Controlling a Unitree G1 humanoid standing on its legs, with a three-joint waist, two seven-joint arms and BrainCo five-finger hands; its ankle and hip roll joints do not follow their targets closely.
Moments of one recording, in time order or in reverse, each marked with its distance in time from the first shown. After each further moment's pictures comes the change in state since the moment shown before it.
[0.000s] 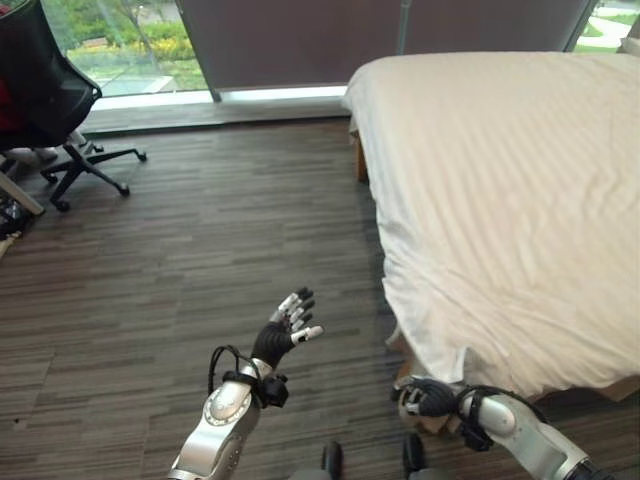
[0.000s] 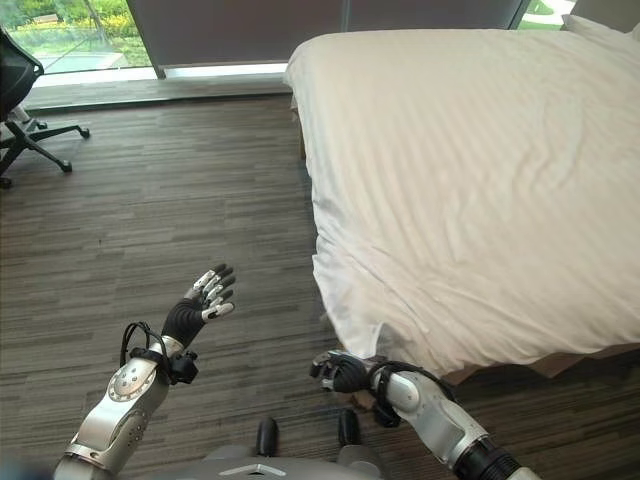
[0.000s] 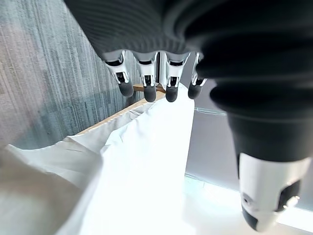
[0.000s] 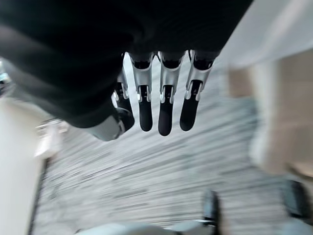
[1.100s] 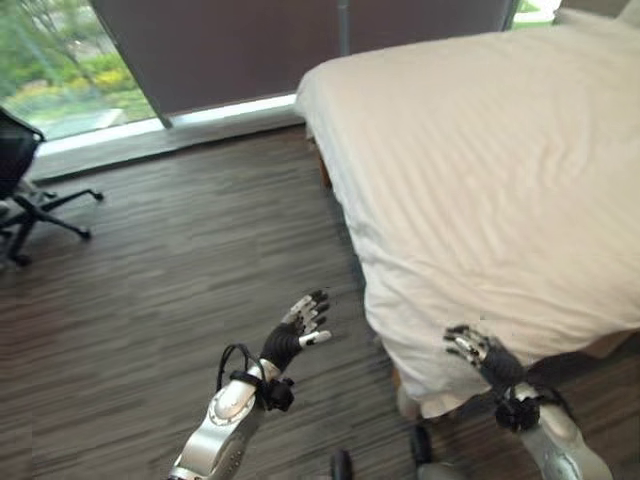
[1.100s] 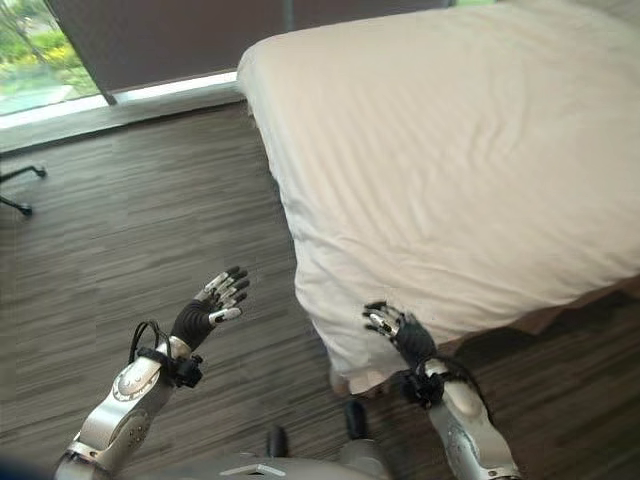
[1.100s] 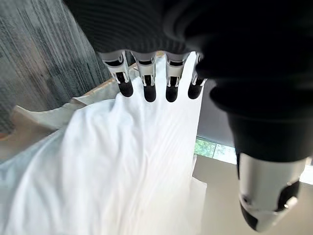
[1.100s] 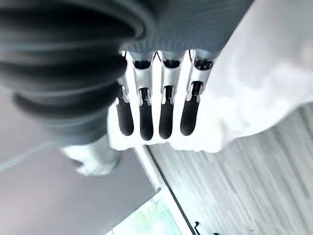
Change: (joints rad) left arm 0.016 0.005 -0.062 -0.028 -0.076 -0.001 -0.047; right arm 0.184 0.230 -0.396 0.044 1.088 -0.028 -0.196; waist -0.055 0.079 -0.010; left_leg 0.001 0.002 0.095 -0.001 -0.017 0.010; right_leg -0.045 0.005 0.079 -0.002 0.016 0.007
